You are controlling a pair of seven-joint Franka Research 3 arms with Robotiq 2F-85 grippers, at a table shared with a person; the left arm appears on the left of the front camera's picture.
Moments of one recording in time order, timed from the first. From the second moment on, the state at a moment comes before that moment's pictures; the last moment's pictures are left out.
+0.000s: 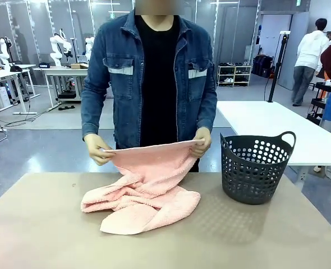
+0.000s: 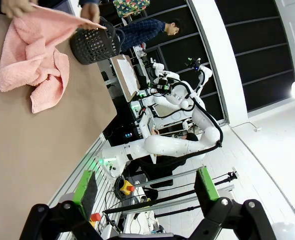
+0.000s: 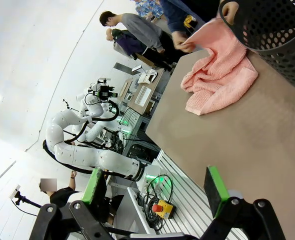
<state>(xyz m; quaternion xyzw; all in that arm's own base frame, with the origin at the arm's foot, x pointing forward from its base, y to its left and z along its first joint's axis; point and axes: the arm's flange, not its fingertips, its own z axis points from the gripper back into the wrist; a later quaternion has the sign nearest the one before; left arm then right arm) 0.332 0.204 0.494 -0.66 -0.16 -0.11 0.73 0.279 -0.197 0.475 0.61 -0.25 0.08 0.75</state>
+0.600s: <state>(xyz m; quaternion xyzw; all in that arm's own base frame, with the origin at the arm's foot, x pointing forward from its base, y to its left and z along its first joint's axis) 0.332 0.204 0.494 -0.66 -0.16 -0.11 0.73 0.279 -0.197 0.475 0.61 -0.25 0.08 0.75</state>
